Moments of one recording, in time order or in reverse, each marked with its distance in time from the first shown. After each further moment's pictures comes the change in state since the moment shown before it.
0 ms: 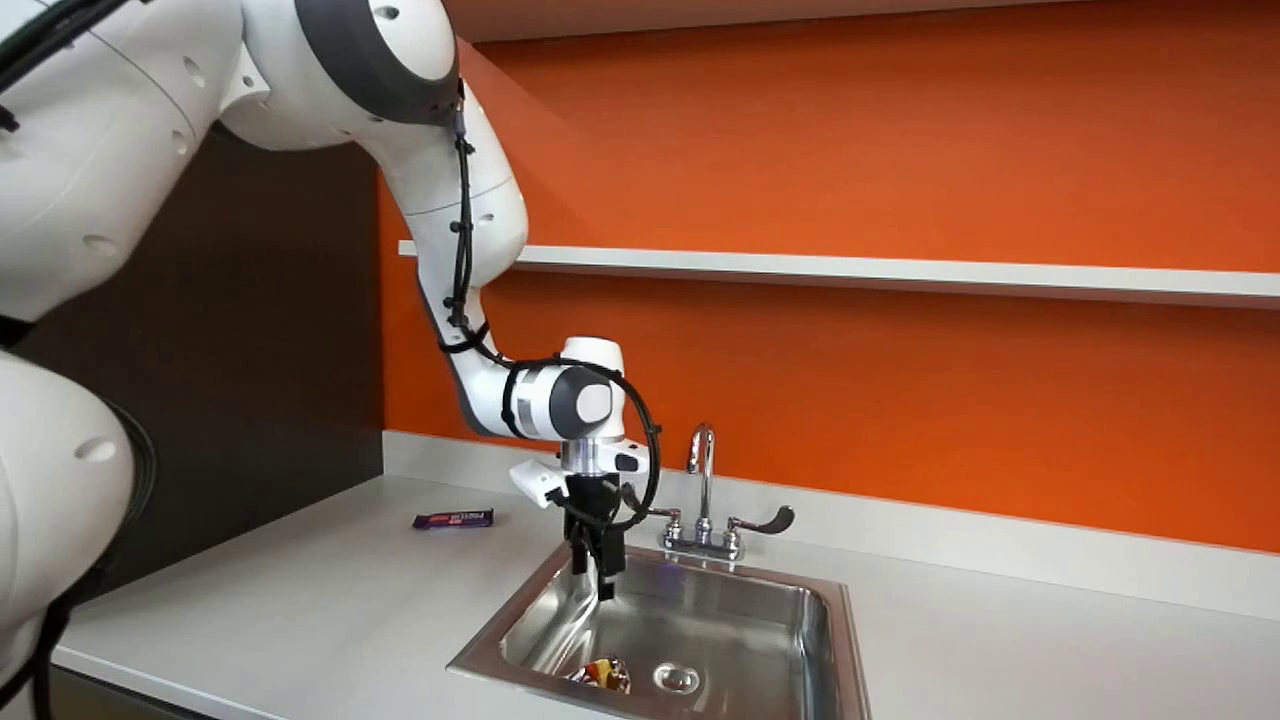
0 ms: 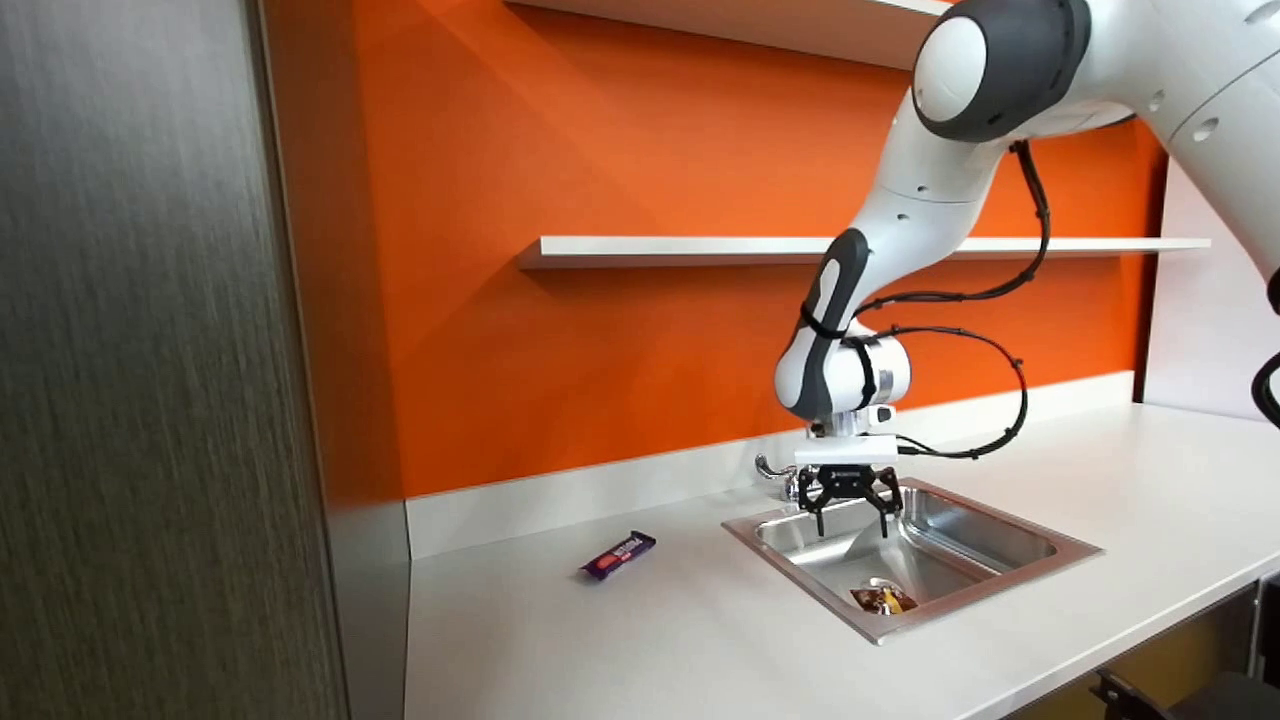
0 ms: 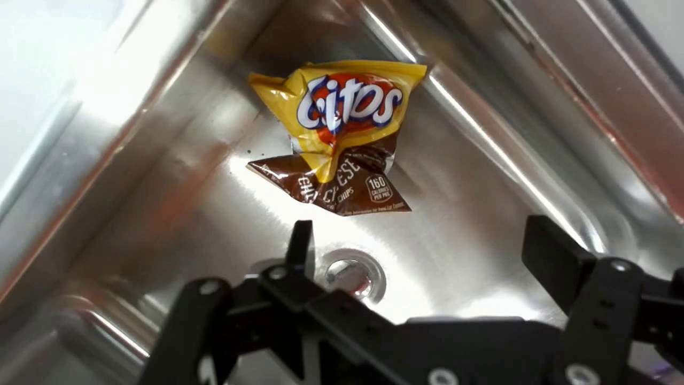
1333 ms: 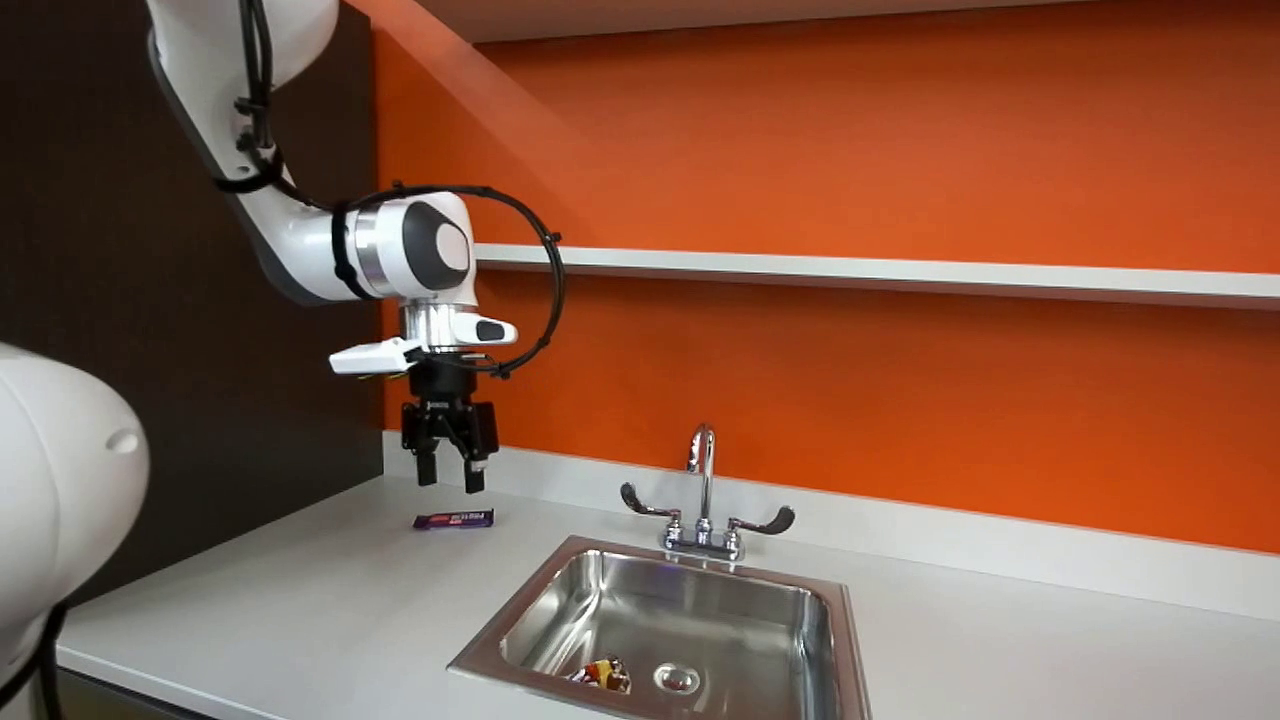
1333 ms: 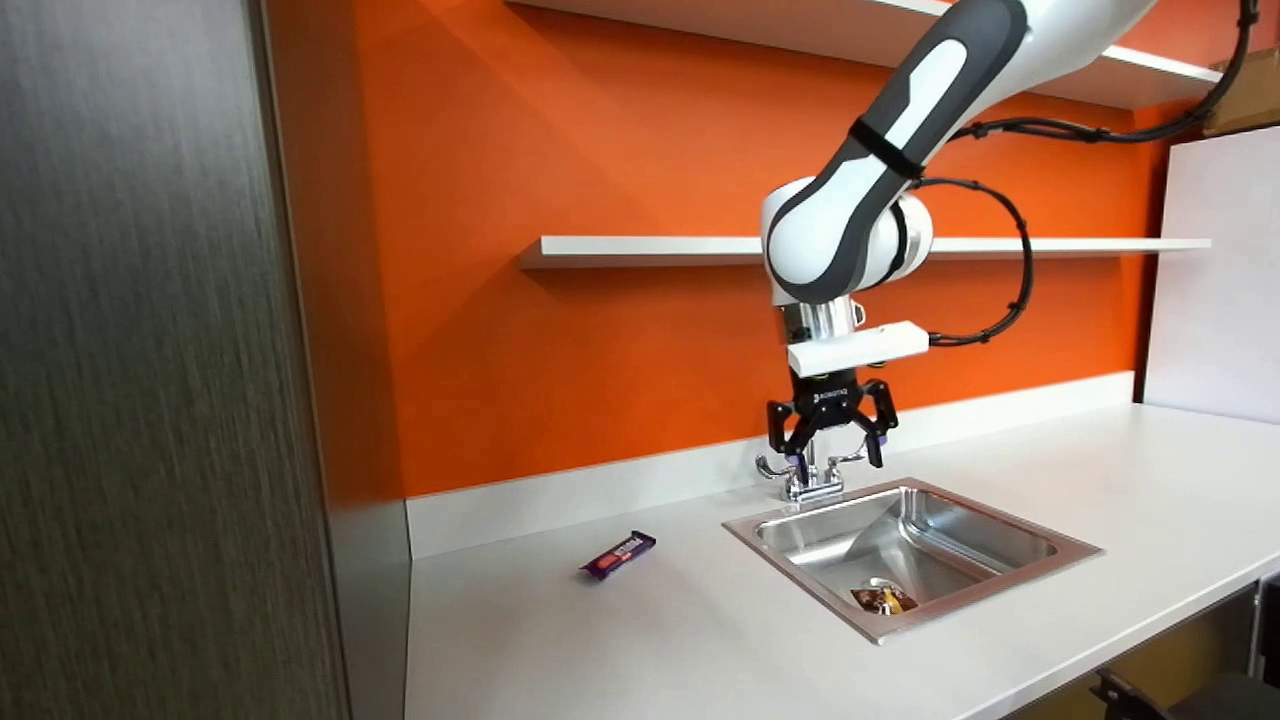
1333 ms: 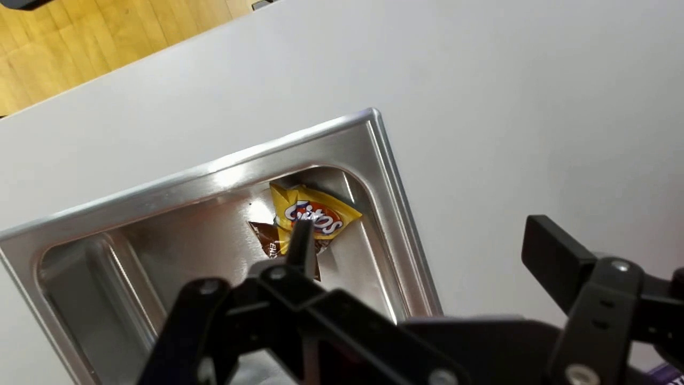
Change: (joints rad) arm 0.080 -0.667 0.211 -0.407 -0.228 -0.280 -0.034
